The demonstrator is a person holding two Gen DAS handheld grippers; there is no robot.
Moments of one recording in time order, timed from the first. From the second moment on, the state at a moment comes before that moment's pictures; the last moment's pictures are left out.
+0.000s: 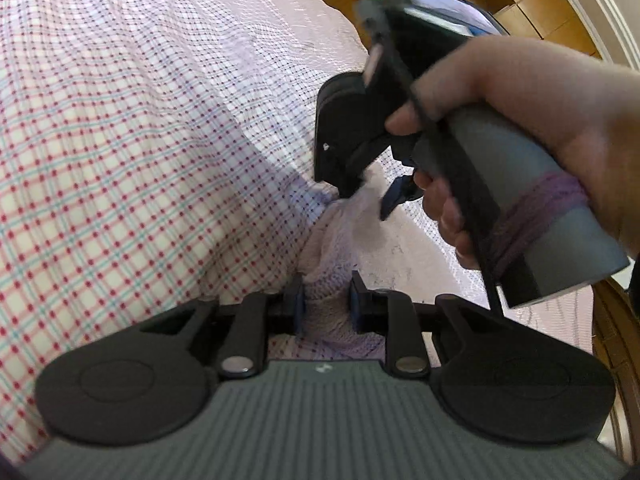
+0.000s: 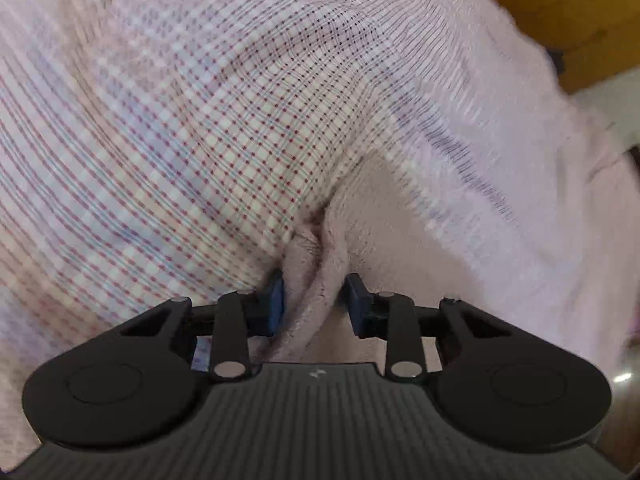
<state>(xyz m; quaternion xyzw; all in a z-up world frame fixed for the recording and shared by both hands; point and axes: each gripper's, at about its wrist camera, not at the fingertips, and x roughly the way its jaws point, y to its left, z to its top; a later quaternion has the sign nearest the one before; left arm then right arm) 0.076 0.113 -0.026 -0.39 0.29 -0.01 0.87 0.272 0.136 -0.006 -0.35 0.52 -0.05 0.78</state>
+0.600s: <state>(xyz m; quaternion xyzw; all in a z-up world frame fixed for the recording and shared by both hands) 0.097 0.084 0.004 -0.34 0.26 0.00 0.90 0.289 0.058 0.032 -0.18 0.52 0.00 0.84</state>
